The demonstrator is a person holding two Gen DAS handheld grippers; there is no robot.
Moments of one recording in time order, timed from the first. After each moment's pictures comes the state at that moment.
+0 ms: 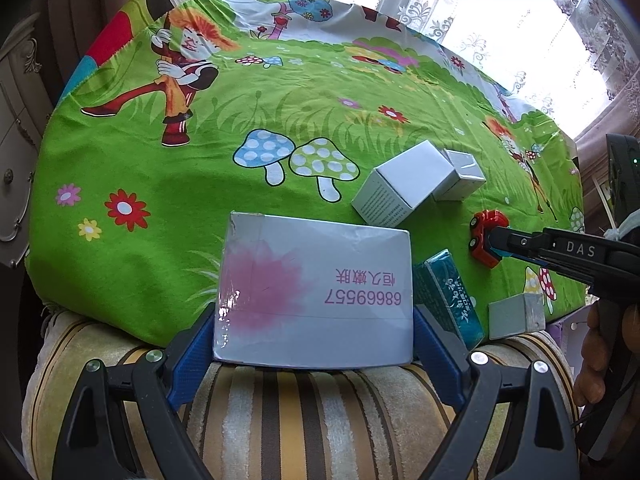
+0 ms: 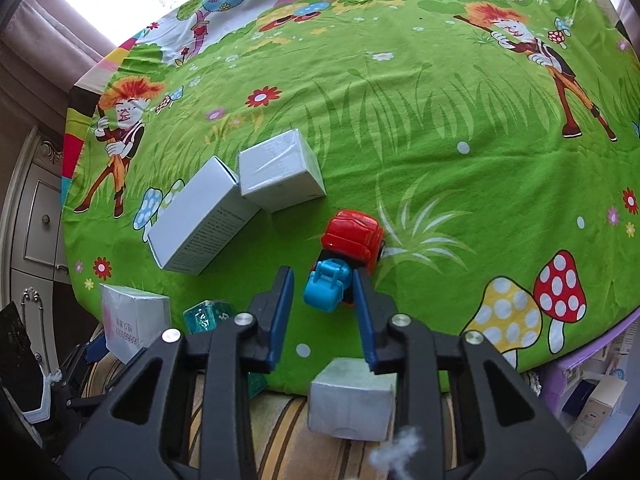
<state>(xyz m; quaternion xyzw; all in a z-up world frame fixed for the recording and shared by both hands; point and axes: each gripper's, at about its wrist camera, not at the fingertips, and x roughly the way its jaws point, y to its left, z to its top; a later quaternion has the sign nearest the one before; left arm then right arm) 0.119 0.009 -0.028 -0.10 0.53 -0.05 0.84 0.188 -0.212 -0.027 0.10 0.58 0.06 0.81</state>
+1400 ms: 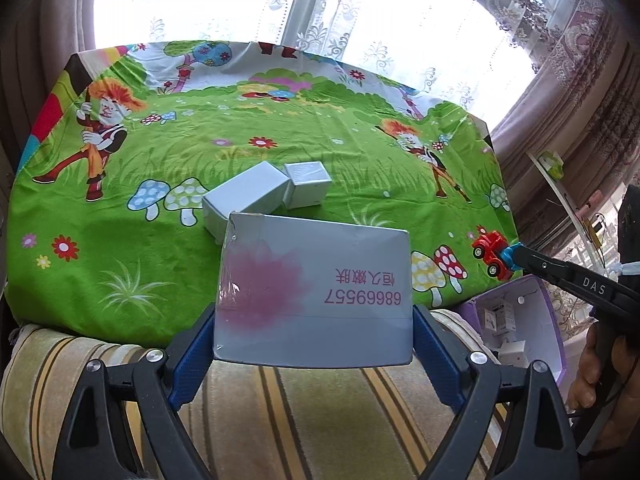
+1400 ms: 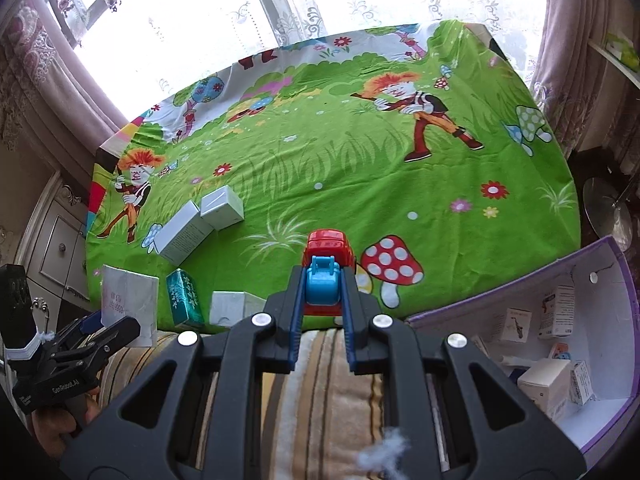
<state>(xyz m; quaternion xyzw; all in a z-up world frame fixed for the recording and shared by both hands) 0.073 -0.083 0.031 -0.07 0.47 -0.16 0.86 0.066 -0.348 0.050 0.14 0.46 0.01 0.88</state>
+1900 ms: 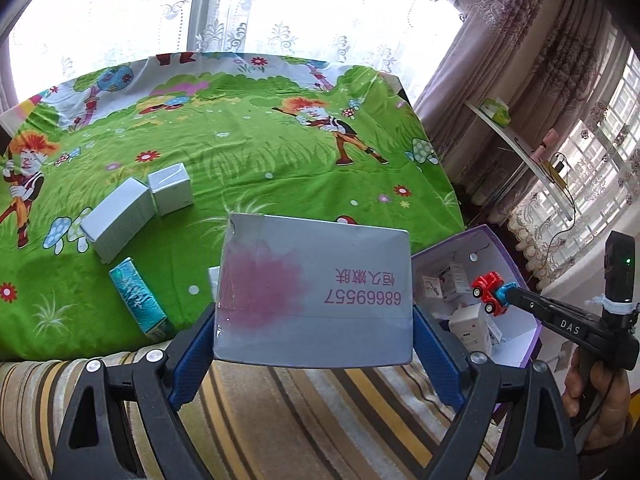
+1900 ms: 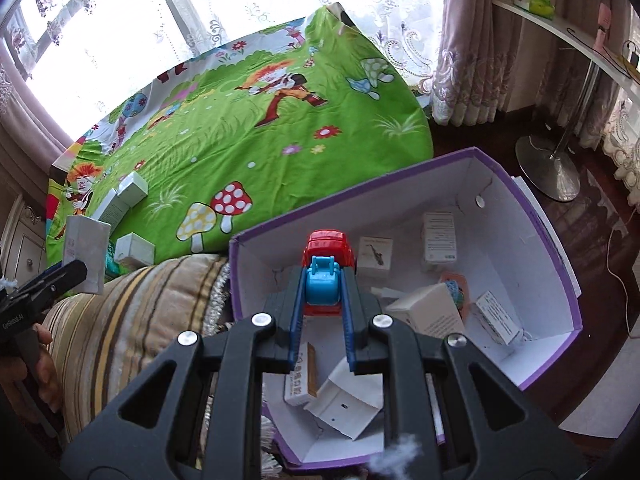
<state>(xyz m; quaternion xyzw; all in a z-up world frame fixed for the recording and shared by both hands) 0.047 -0.188 0.044 -0.01 0.47 -0.26 0.84 -0.042 -0.461 0.023 0.16 0.47 -0.09 0.86</state>
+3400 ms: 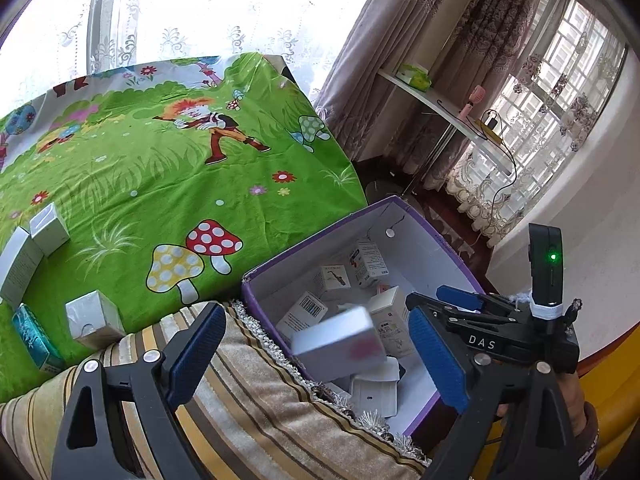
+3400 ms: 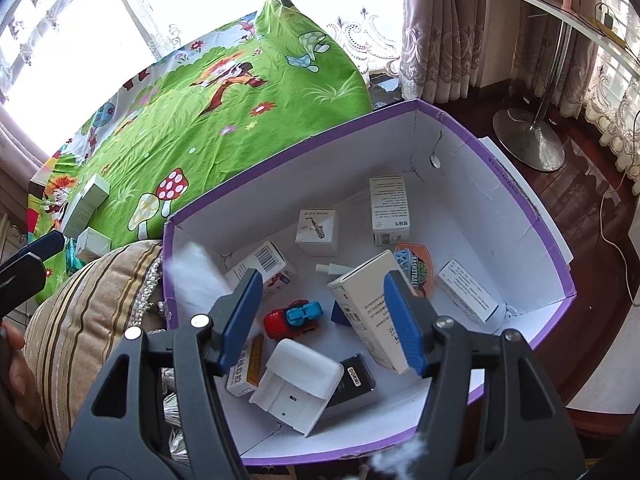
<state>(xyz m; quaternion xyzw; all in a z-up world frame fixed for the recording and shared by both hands) 0.020 -0.277 0.050 0.01 0.46 -0.38 0.80 -0.061 -0.492 -0.008 0.18 0.47 -0.11 0.86</state>
